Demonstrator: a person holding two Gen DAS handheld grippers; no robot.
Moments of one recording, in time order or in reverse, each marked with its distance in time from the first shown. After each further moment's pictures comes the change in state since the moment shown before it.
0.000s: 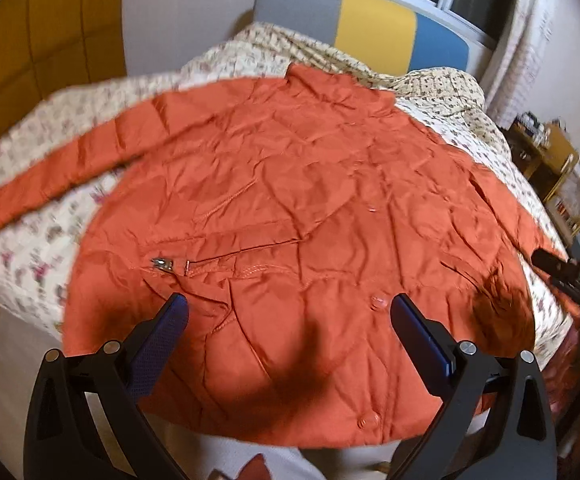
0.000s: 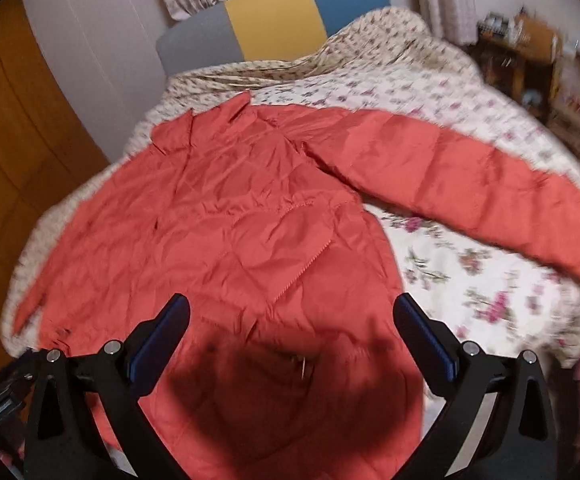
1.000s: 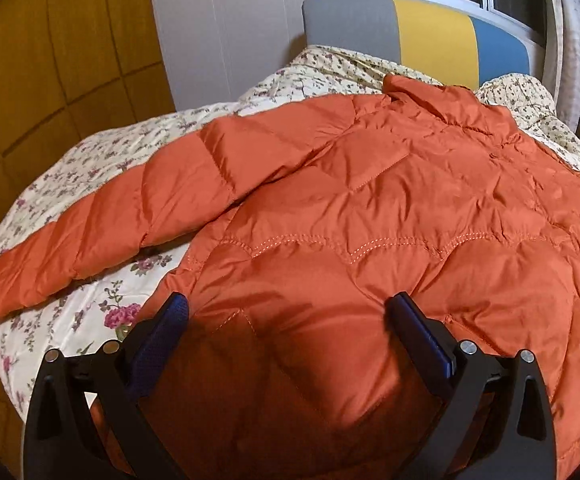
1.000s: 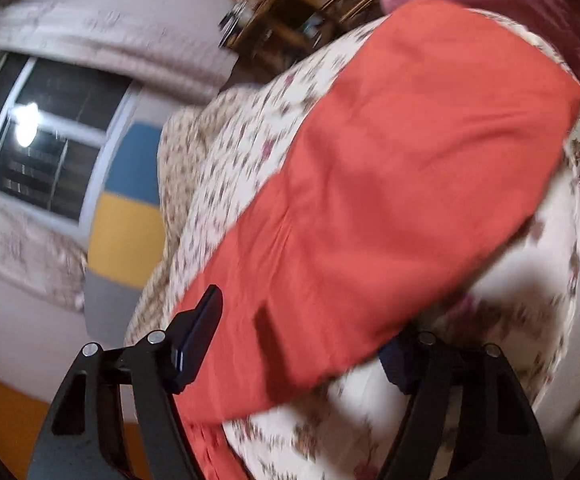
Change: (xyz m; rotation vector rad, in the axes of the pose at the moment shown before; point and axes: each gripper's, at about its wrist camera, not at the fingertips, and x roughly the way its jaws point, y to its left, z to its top) left arm 0.120 0.075 0.068 0.077 -0.156 0.285; right arm -0.004 -0.247 0.024 1.004 -0.440 0.029
